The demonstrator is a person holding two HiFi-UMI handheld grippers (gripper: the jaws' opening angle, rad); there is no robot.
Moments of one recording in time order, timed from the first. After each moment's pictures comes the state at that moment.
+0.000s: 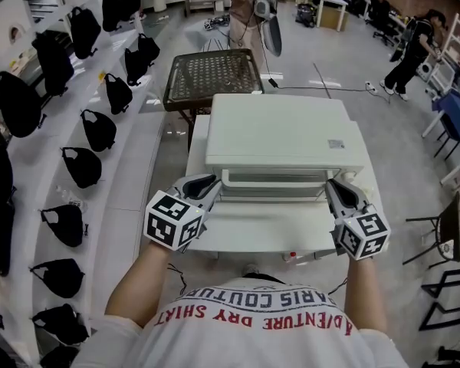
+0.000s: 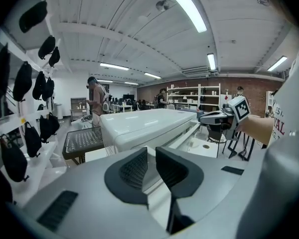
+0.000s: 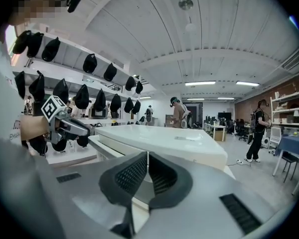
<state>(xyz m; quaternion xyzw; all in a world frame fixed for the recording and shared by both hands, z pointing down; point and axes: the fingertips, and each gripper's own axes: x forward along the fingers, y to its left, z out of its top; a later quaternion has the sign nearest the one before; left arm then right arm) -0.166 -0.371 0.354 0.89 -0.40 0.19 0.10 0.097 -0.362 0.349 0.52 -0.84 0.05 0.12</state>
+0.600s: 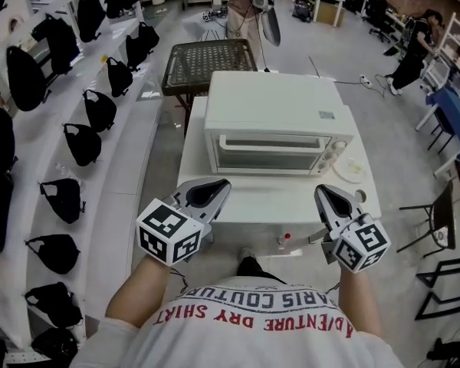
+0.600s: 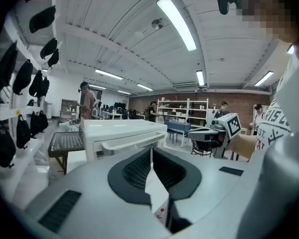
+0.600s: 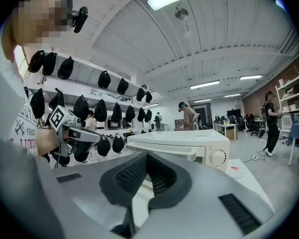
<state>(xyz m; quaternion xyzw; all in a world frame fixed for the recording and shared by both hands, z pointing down) -0.132 -0.252 0.321 0.93 -0.35 0.11 0.10 0.062 -0.247 0.331 0.47 -0.88 0.06 0.05</state>
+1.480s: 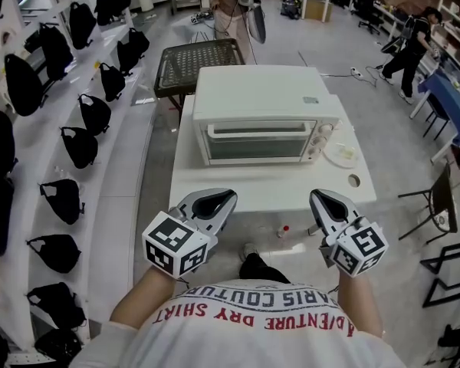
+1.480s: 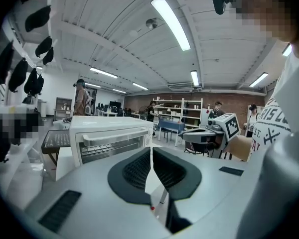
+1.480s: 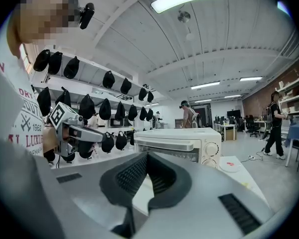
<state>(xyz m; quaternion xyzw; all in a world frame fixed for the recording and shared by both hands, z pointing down) -0.098 -0.191 0.327 0.94 -0.32 0.11 0.10 0.069 -0.187 0.336 0.47 -0.88 0.06 0.06</state>
